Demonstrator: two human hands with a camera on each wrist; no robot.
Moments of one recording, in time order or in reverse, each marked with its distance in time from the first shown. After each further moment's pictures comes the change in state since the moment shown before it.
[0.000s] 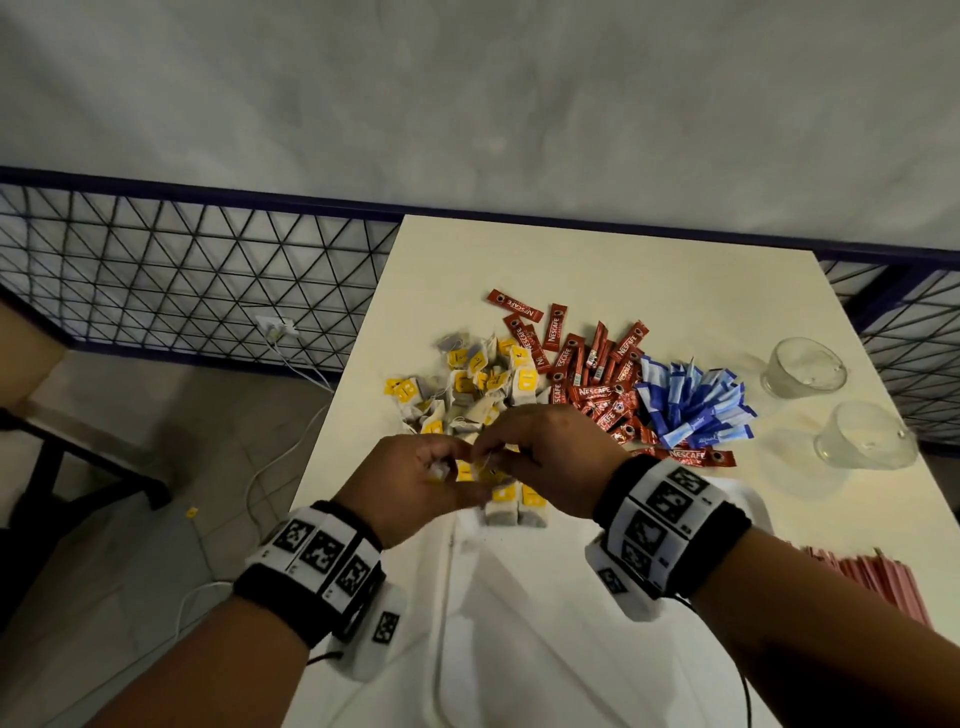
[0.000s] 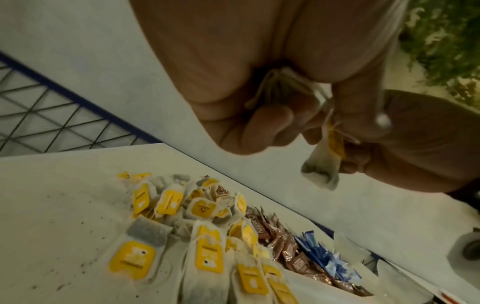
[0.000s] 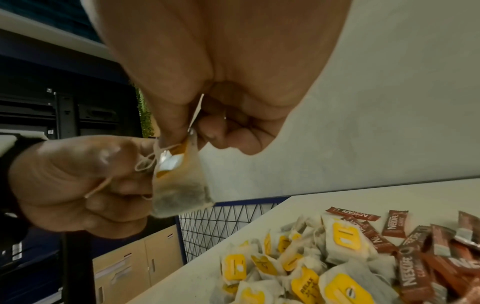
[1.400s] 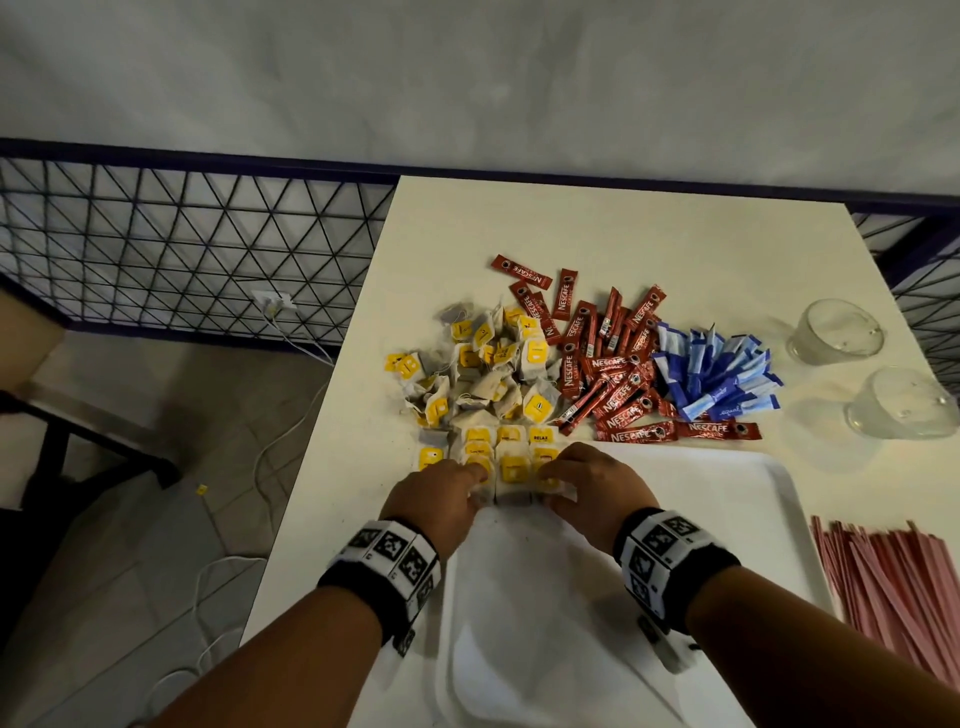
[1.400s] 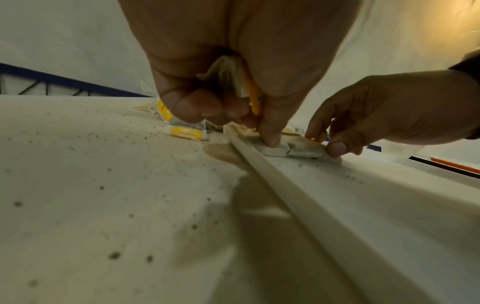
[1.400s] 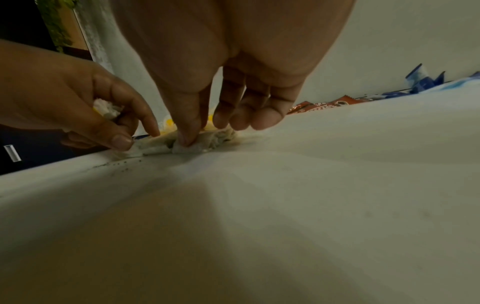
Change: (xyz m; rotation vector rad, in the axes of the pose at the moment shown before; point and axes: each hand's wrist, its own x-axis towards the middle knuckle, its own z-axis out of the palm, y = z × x) left_hand 0.020 -0.068 0.056 0.751 -0.186 -0.135; right_hand -0.043 0.070 0.078 -0.113 -0.102 0.488
